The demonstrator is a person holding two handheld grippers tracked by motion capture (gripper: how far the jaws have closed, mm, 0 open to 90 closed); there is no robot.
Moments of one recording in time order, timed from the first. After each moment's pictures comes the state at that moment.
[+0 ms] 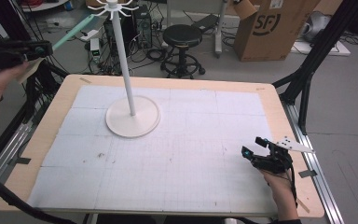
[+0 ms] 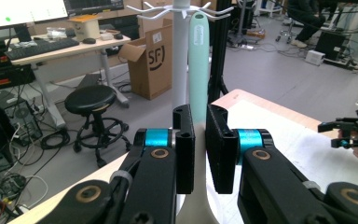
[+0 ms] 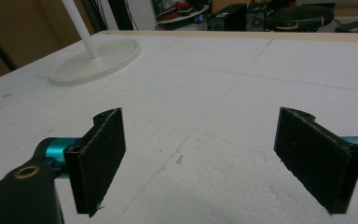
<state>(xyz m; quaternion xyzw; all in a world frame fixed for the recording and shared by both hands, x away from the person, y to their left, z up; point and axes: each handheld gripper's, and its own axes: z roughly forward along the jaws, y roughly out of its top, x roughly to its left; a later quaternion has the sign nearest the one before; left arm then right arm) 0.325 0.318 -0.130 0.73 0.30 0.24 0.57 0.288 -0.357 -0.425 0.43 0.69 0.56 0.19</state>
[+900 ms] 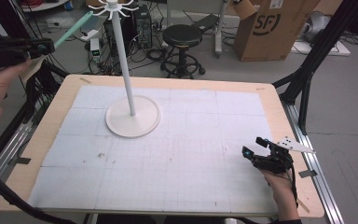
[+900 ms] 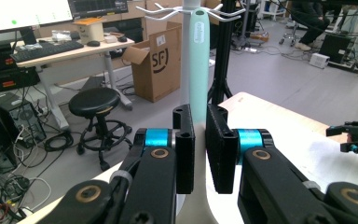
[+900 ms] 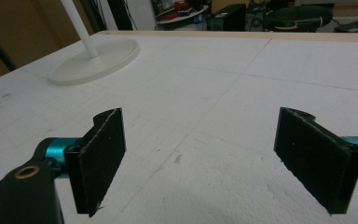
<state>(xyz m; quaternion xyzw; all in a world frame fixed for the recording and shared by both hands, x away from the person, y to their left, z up) 0.334 0.317 -0.134 0.72 0.30 0.24 0.57 0.287 -0.358 -0.424 0.43 0.69 0.56 0.19</state>
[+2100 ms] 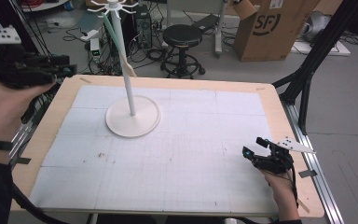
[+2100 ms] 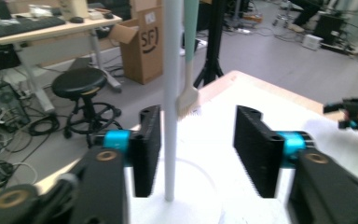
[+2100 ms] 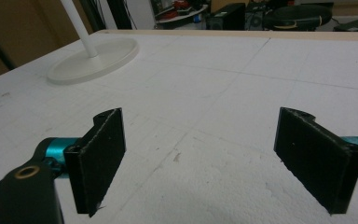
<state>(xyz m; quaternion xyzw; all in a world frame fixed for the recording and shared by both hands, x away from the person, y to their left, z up) 0.342 0.298 -0.189 0.75 0.30 0.21 0.55 0.287 -0.359 -0.425 0.43 0.69 0.55 0.19</state>
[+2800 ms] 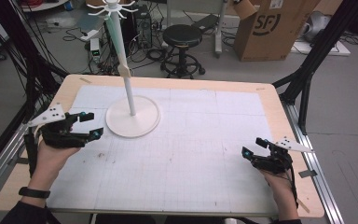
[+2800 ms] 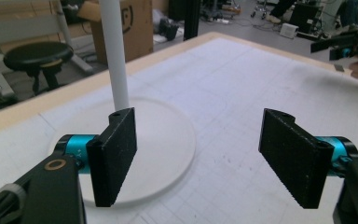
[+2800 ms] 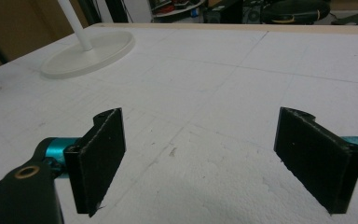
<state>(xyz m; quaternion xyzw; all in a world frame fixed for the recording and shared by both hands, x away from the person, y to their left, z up) 0.316 0.276 -0.358 0.76 0.28 0.18 0.56 0.289 -0.358 -0.428 0.43 0.70 0.54 0.19</state>
